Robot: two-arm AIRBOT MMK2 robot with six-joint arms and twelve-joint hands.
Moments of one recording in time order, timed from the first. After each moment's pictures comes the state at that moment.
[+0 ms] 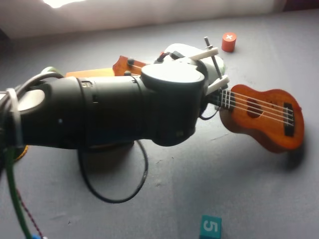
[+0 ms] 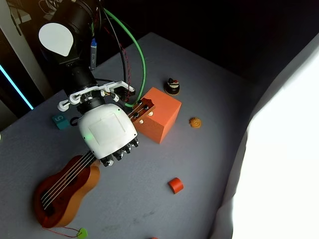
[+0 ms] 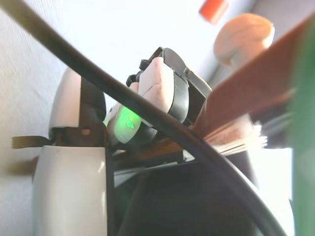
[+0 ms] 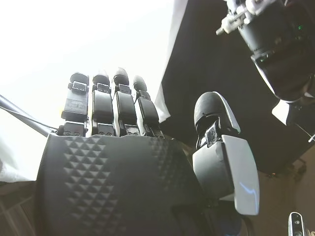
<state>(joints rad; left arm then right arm) 0.35 -1.55 1.14 1.29 0.86 -0.31 -0.42 -0.43 0.72 -0.14 0.54 -0.63</state>
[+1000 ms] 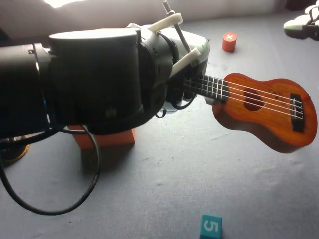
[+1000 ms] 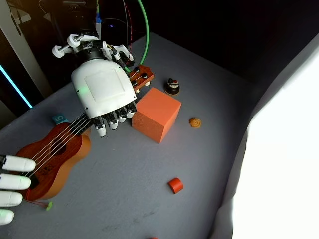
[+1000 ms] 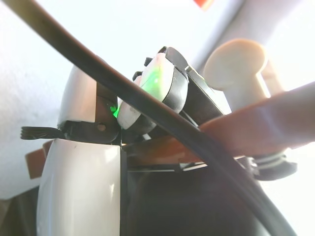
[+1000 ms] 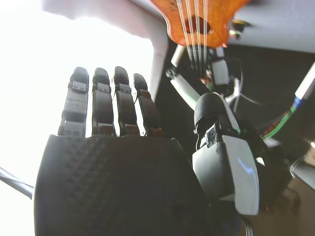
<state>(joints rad) 0.21 -1.32 0.90 1.13 0.82 -0.25 -0.37 -0.44 0.73 -0.54 0.30 -0.32</state>
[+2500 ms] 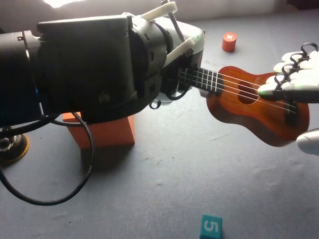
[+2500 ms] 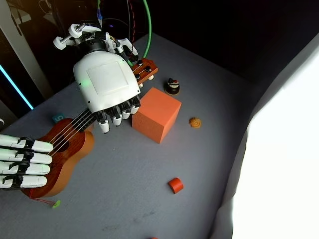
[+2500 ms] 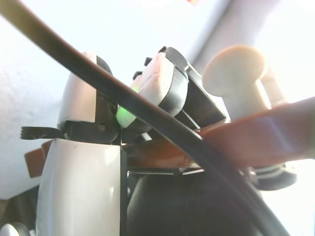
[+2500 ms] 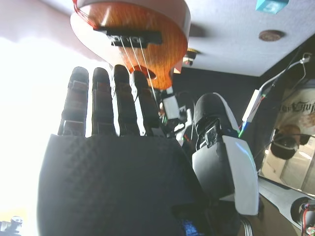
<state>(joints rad) 0.18 -1.29 0.90 1.11 0.80 -0.21 -0.45 -0.53 0.74 -0.78 0.29 -0.21</state>
